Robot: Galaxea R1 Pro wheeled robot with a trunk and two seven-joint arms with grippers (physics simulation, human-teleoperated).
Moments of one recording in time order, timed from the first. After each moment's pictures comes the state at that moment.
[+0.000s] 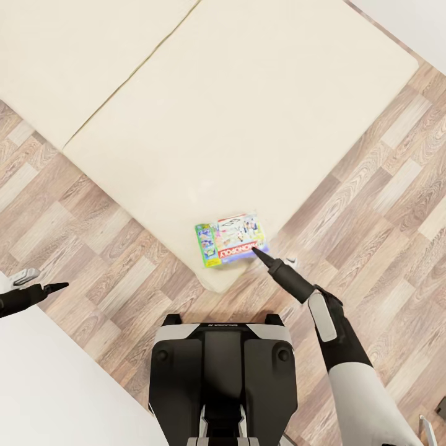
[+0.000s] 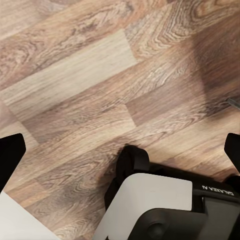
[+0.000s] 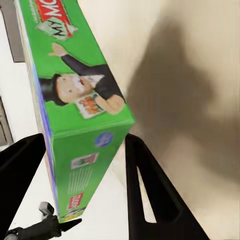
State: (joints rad) left arm -0.81 0.63 0.35 -0.62 0.19 0.64 -0.78; right arm -0.71 0.08 -0.21 -1.00 -0.57 0.50 0.83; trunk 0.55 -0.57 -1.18
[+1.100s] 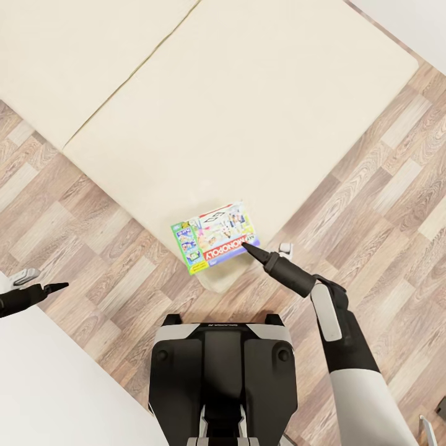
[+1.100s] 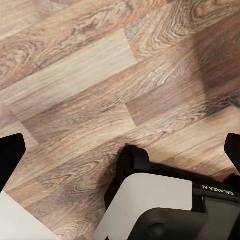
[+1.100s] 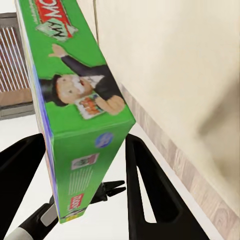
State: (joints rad) left arm -0.81 0.63 0.35 -0.62 0.19 0.64 -0.78; right arm -0.68 0.10 -0.14 -1.25 -0.59 0.75 0.85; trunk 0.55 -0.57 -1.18
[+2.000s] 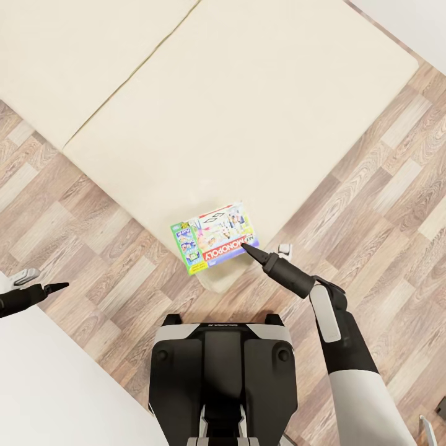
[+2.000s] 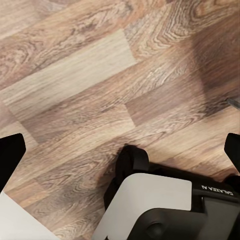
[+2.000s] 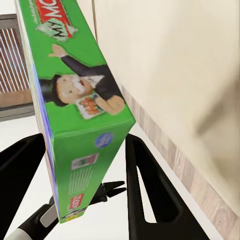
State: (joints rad) left arm -0.81 0.63 0.35 -0.62 0.19 0.64 -0.78; right arm -0.67 0.10 -0.14 -1.25 -0.59 0.74 0.85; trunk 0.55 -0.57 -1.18
